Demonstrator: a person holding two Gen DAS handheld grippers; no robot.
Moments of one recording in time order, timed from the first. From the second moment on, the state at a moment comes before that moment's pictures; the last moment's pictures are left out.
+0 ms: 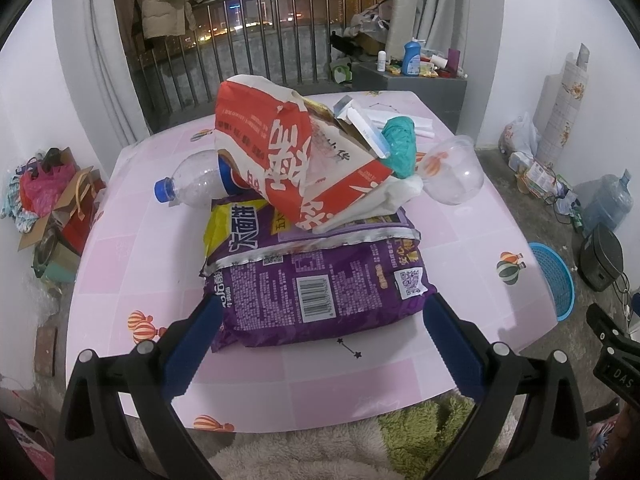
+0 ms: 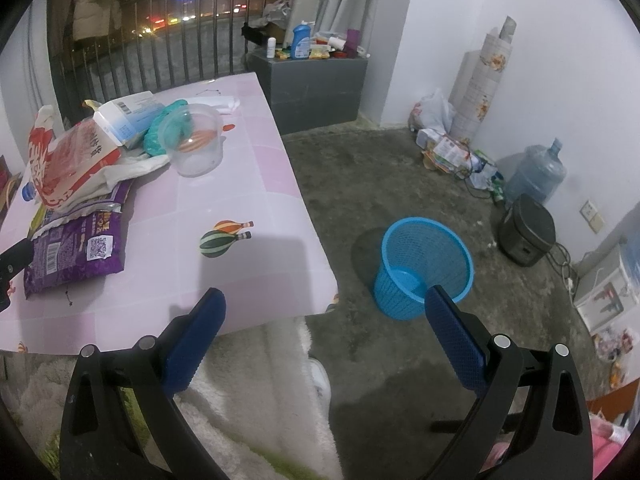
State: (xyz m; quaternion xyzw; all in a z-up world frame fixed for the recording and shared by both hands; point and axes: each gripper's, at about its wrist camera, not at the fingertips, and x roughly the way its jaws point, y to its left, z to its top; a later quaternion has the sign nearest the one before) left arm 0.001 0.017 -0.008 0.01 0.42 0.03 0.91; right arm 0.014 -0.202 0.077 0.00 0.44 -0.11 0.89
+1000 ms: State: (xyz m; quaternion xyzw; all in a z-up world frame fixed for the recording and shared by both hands) left arm -0.003 0.103 0.019 -0.08 0.31 -0.03 0.95; right arm 0.039 -0.138 0.135 -0.02 0.32 0.01 0.95
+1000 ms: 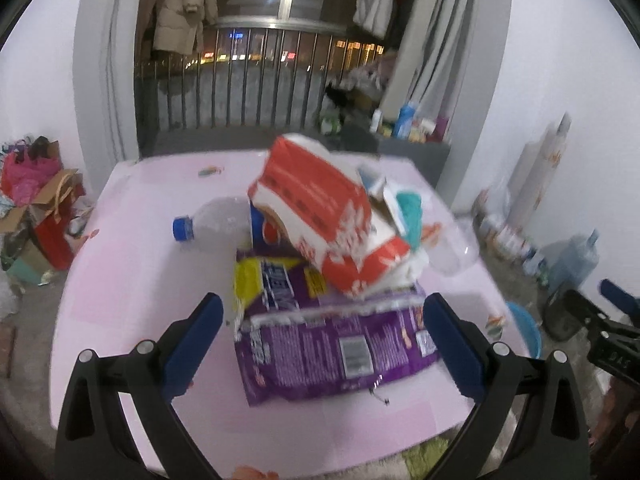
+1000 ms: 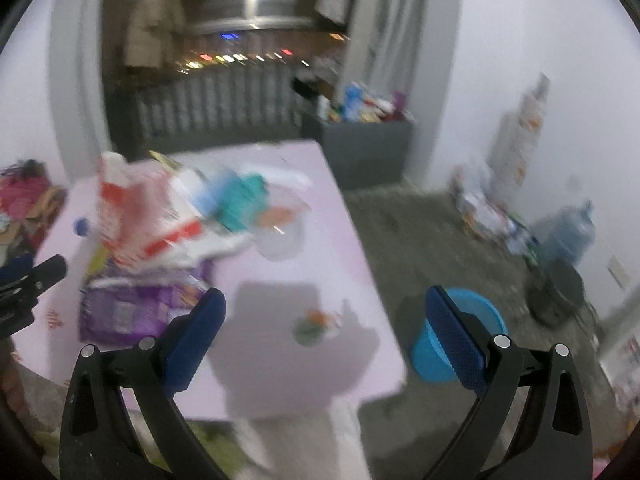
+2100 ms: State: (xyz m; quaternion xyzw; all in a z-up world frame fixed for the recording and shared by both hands) left arm 0.178 0.032 0.061 -0.06 0.37 -0.19 0.90; right arm 0.154 -0.181 0.110 0.13 0.36 0.09 0.92
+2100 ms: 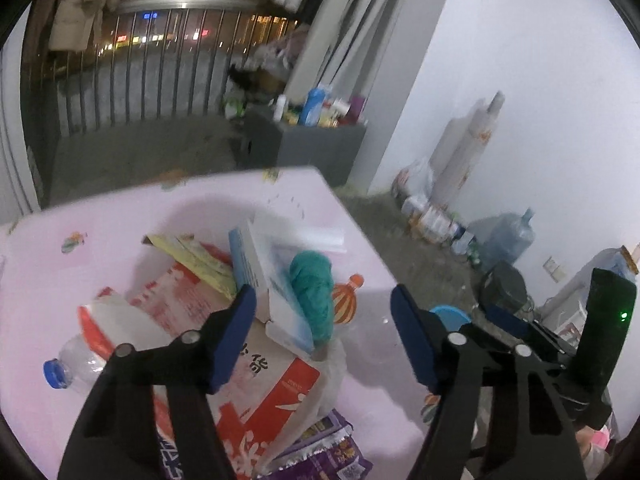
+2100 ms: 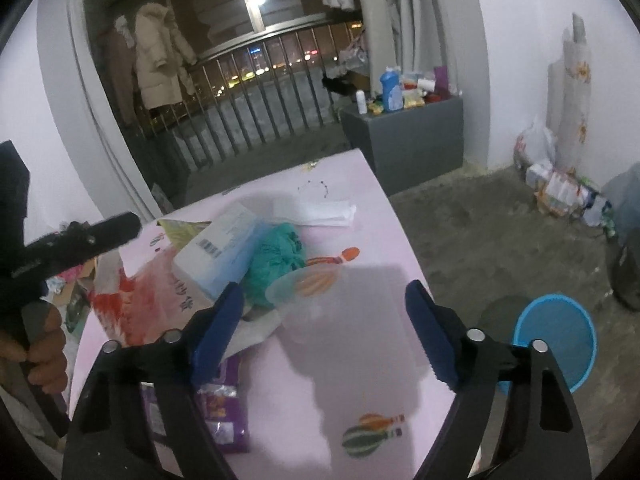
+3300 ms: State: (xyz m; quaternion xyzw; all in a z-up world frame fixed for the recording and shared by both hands) left arm 0.223 0.029 -0.007 -0.05 0.49 -0.13 0.86; right arm 0.211 -0.181 0.051 0.19 0.46 0.21 0.84
